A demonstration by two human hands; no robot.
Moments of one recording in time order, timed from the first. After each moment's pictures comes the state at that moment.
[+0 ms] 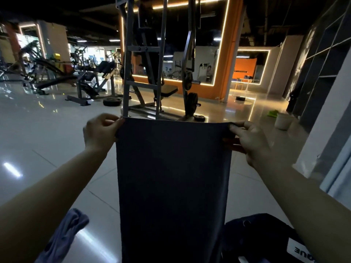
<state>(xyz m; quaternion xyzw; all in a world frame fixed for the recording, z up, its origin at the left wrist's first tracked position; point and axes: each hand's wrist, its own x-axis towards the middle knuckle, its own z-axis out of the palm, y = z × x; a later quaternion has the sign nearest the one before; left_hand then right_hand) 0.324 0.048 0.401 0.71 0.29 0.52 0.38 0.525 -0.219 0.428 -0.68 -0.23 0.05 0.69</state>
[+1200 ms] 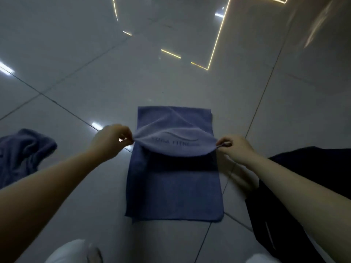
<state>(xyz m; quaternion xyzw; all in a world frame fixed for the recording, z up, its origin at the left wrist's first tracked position) 0.457 0.183 -0.025 0.93 0.28 0.02 0.24 0.691 -0.102 -0.028 -0.89 -0.23 0.29 0.26</state>
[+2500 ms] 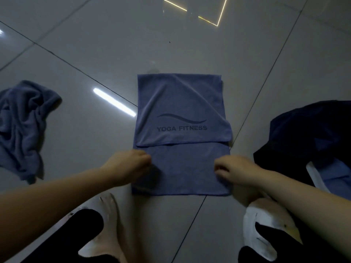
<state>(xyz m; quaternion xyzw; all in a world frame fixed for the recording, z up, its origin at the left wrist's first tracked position) 0.352 0.073 -0.083 0.97 0.02 -0.20 0.13 0.571 -0.177 -0.073 -0.76 -0.51 0.40 -0.07</state>
